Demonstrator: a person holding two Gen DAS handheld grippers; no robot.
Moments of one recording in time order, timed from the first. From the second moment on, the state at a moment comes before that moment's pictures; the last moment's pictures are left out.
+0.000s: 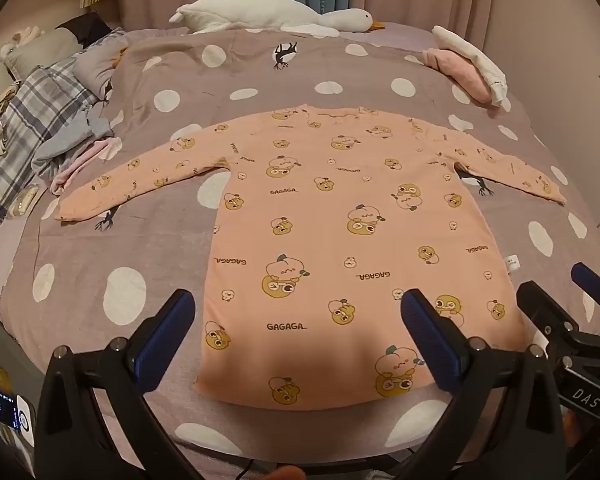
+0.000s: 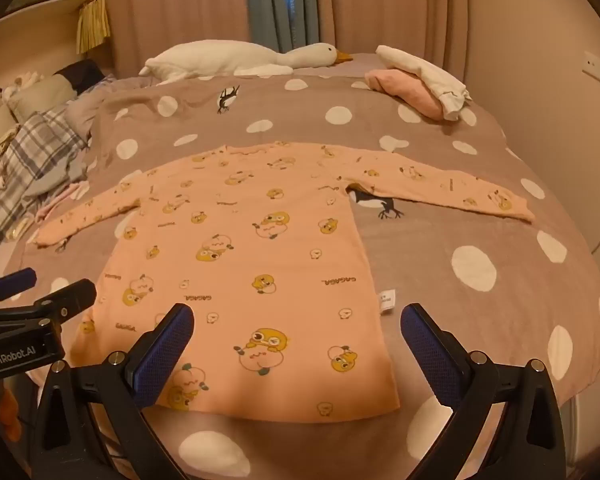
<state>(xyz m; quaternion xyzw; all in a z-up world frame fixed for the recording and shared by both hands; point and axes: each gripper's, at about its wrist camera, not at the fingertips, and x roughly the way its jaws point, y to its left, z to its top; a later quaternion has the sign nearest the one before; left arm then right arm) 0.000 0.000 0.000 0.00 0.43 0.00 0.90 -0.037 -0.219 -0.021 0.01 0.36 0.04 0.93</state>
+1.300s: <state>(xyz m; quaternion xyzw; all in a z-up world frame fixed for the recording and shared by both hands) 0.000 0.004 -0.003 0.00 0.44 0.00 0.90 -0.039 -0.218 -0.021 0.01 0.35 0.04 0.93</state>
